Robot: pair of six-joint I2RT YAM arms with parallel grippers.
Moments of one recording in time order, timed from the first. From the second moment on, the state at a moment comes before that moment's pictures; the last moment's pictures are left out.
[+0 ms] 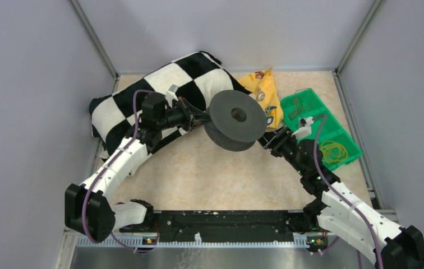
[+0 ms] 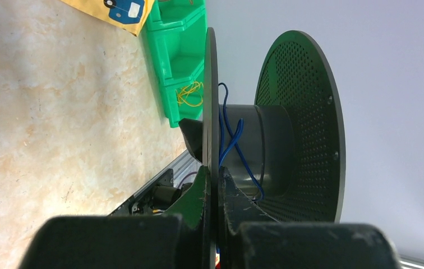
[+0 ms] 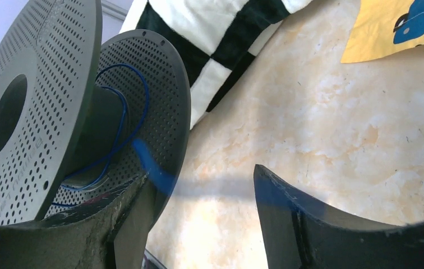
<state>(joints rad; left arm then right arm) -0.36 1.22 0.96 -0.03 0.65 -1.28 0.54 0.72 0.38 0.20 0.03 0.98</state>
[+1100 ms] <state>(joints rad) -0.33 1.26 0.93 -0.02 0.70 -1.23 0.54 0.53 0.43 -0.09 0.19 0.88</state>
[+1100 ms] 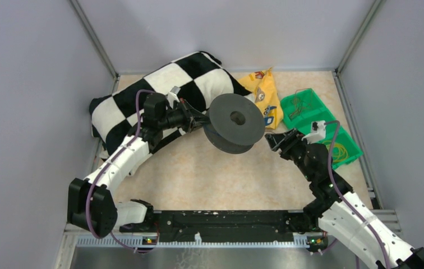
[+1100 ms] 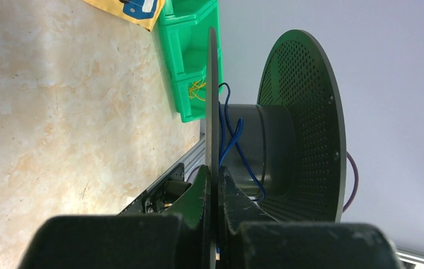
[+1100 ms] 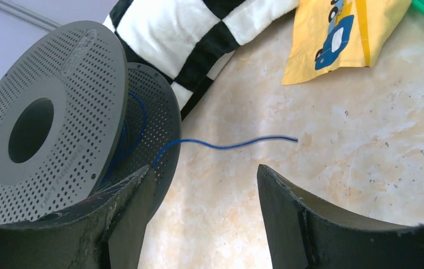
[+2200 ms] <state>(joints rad) -0.33 1.26 0.87 0.10 0.78 -1.20 0.53 0.60 0.37 0.02 0.33 1.30</state>
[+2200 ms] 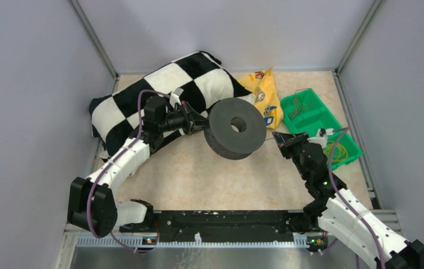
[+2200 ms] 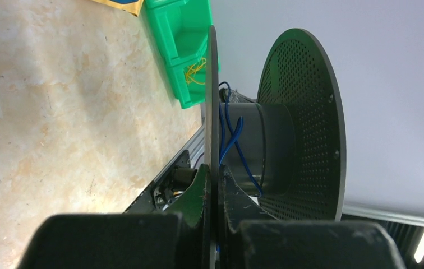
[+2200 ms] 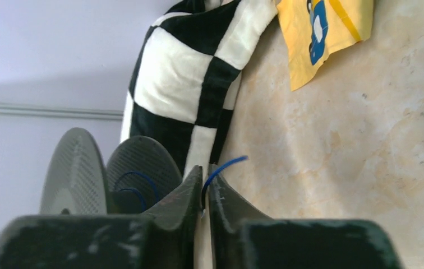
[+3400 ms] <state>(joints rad) -0.39 1.31 1.05 -0.30 1.02 -0.37 0.57 1.20 1.10 -0.18 -0.53 0.50</state>
